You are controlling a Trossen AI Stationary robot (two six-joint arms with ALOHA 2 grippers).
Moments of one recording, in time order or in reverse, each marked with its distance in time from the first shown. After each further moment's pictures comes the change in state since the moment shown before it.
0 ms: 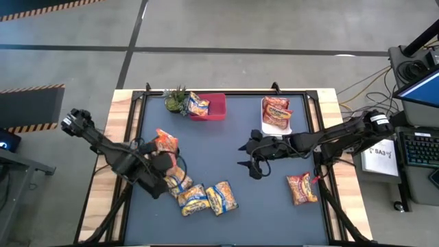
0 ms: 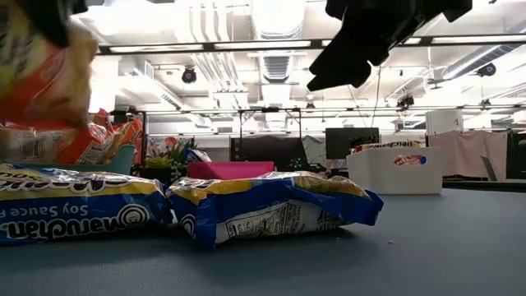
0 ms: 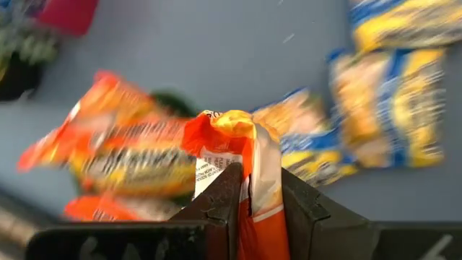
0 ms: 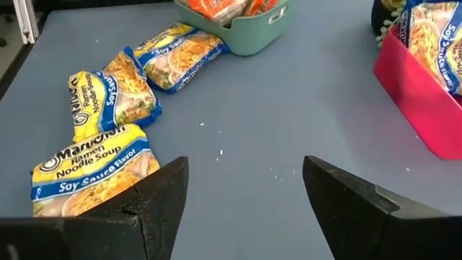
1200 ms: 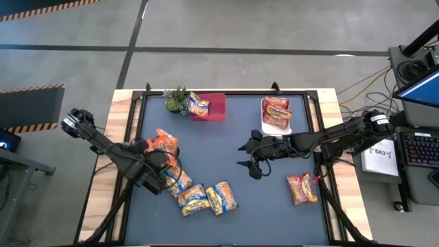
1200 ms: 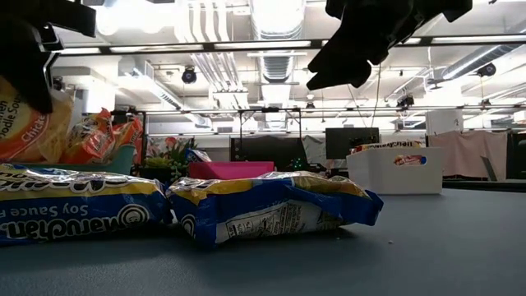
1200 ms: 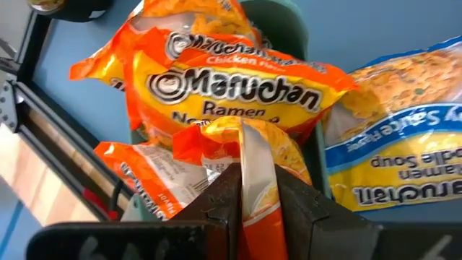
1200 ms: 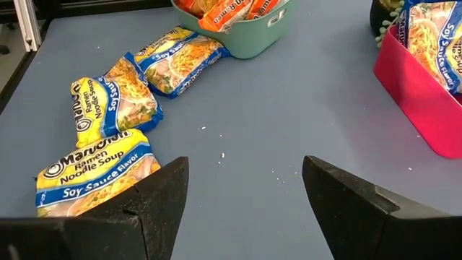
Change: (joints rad) left arm 0.001 0.001 -0.264 -0.051 -0.039 -0.220; right arm 0.000 0.000 -0.002 0.012 0.000 0.020
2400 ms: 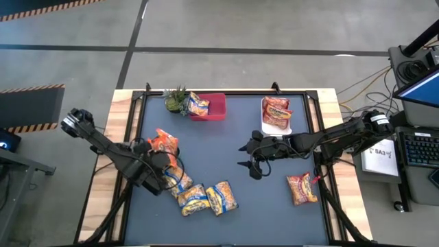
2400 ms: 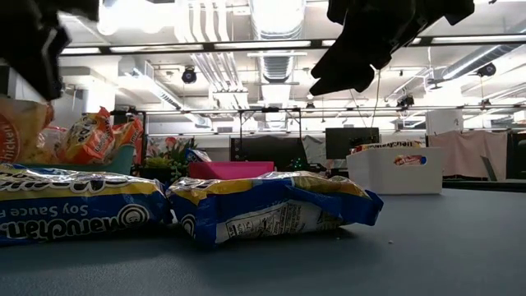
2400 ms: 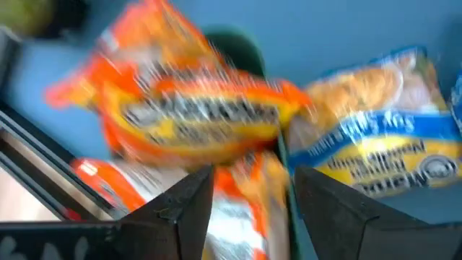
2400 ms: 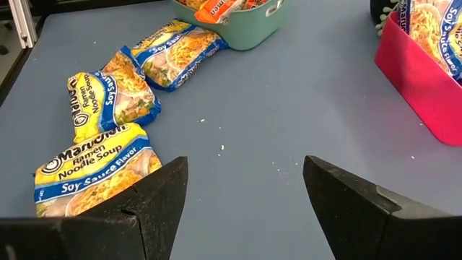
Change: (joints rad) left arm -0.002 -0.001 0.067 0.026 0.005 0.075; right arm 0.000 0.000 -0.018 0.000 0.000 0.025
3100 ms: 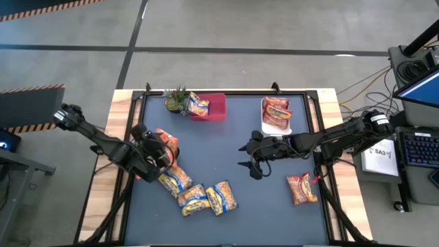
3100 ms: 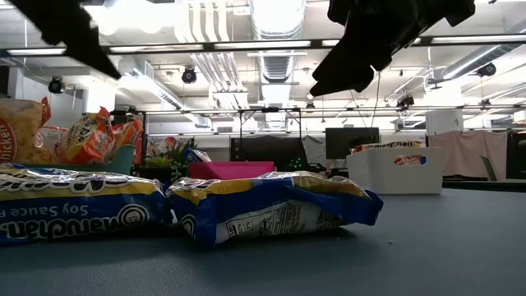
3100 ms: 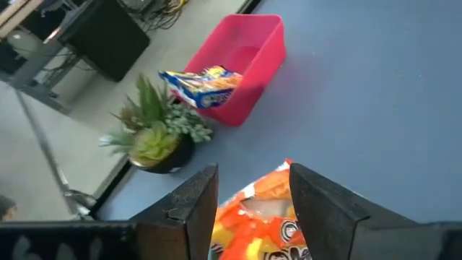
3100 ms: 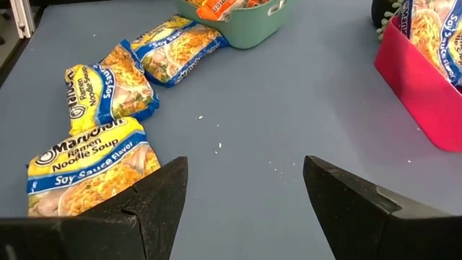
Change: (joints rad) left arm 0.067 -0.263 -0.179 0.138 -0.541 0.135; right arm 0.000 0.000 -0.008 0.007 0.000 -0.038
